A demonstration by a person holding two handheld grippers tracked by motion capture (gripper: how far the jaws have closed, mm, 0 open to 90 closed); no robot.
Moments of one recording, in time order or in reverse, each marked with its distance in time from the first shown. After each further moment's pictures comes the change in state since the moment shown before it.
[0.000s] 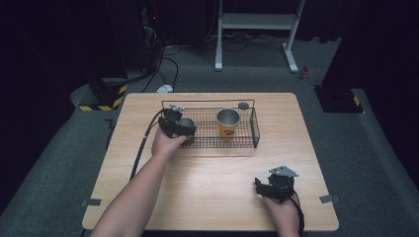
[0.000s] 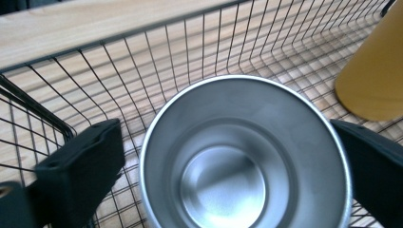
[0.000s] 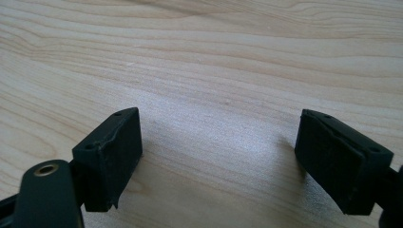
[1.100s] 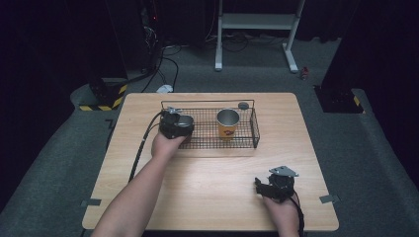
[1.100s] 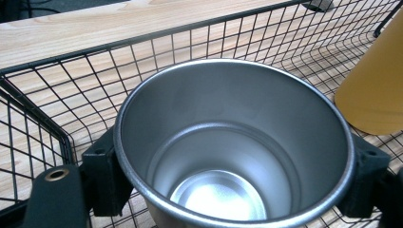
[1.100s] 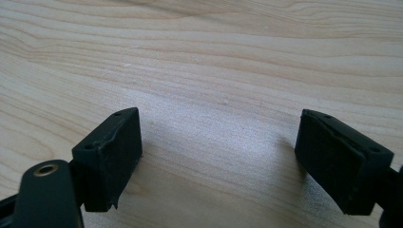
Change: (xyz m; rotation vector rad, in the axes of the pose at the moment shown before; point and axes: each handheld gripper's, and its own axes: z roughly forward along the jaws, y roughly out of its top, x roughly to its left) left arm 0.004 -0.011 0.006 -0.060 0.000 -0.028; right arm -0.001 0.000 0.000 -0.002 -0.006 0.001
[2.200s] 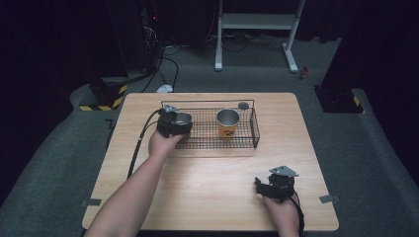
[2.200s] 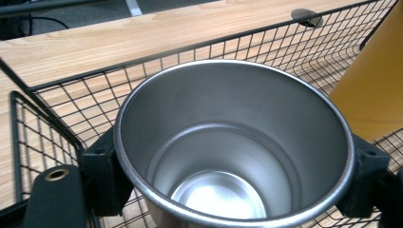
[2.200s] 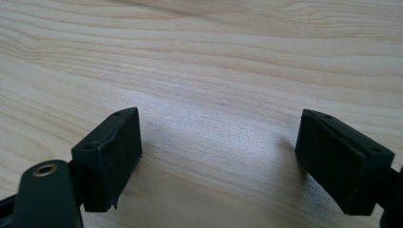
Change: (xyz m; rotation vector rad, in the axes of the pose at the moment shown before) left arm 0.004 0.005 -0.013 -0.024 -0.014 0.003; right arm 0.000 0.000 0.000 -0.002 -0.002 0.002
